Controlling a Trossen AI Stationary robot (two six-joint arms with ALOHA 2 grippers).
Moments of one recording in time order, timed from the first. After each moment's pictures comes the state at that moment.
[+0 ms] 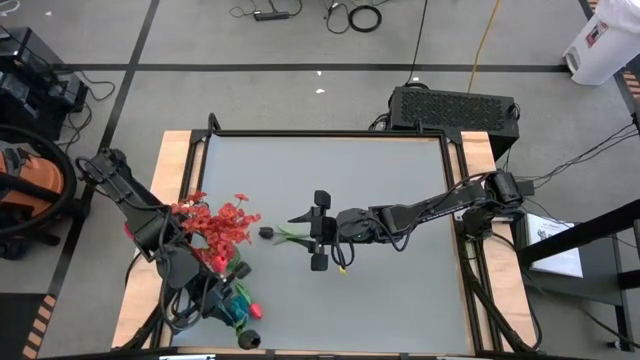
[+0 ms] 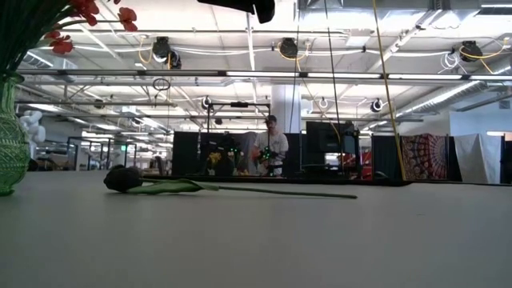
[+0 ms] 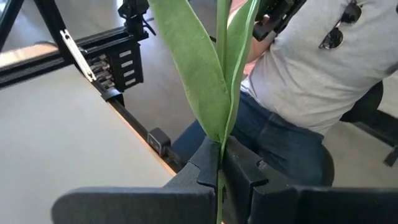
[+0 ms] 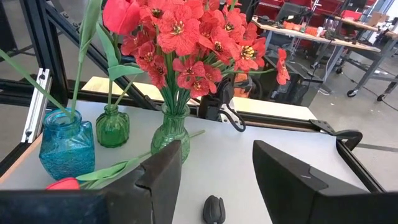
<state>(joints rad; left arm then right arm) -0.76 1.21 1.18 -0.40 0.11 -0.06 0.22 1.76 1.30 0.24 0.29 -0.07</state>
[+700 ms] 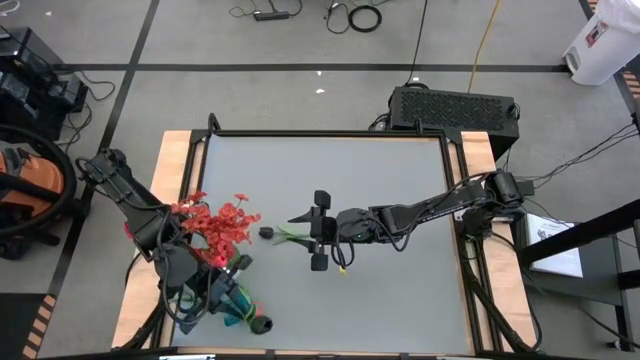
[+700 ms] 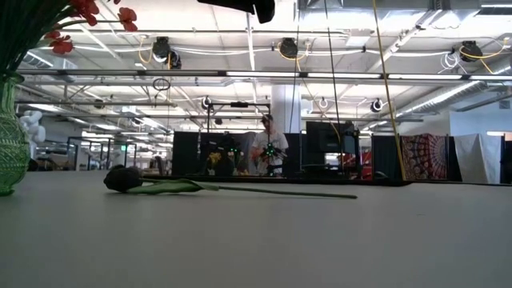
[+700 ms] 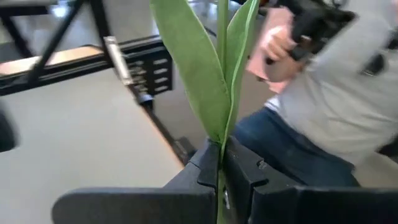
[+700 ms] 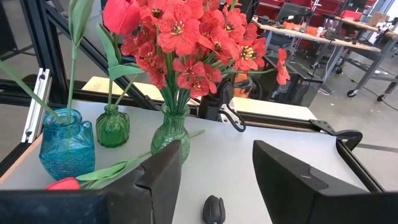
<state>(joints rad) -0.76 1.21 1.18 -0.36 -0.03 -0.13 0.22 1.76 1.30 0.24 0.29 -0.07</state>
